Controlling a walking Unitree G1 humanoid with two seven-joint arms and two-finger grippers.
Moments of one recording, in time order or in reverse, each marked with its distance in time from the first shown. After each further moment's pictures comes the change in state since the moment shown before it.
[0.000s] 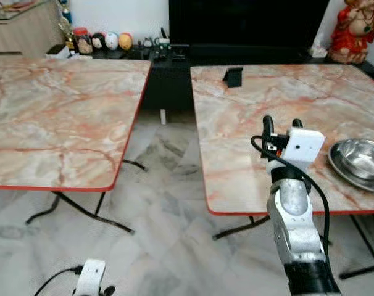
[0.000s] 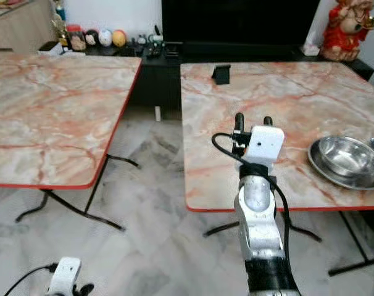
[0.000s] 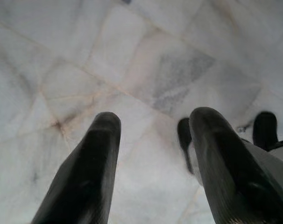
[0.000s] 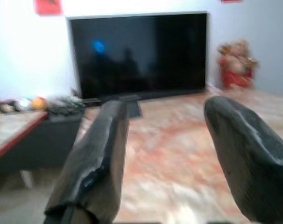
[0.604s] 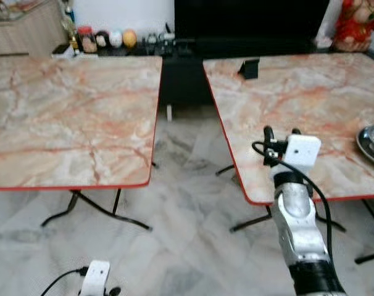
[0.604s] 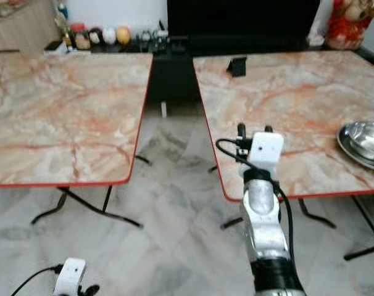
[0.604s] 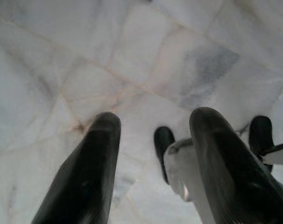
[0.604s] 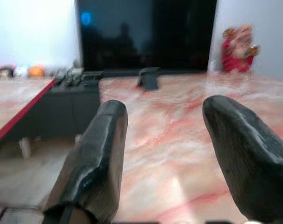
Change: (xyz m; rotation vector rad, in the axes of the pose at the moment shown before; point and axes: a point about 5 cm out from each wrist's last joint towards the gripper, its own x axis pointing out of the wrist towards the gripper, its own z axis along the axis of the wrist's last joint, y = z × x) left arm 0.000 0.002 0.000 0.001 -0.004 0.004; right arm -0.004 -0.004 -0.030 -0.038 0.112 0.032
